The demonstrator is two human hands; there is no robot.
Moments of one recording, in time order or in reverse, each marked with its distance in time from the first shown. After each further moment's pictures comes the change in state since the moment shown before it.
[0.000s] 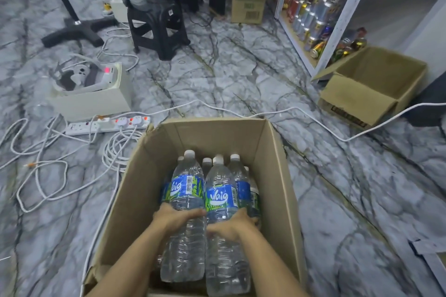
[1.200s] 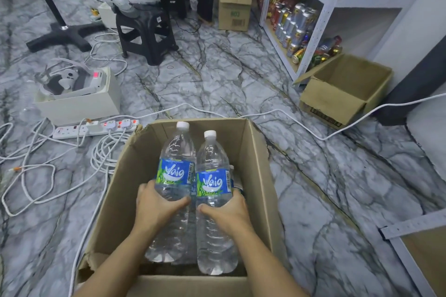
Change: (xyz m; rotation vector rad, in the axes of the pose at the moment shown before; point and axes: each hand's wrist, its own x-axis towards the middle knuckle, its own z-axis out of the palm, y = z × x) left_hand -0.077 0.031 -0.005 0.123 0.370 0.558; right_hand -0.014 0.022 -0.005 0.429 0.269 -0.360
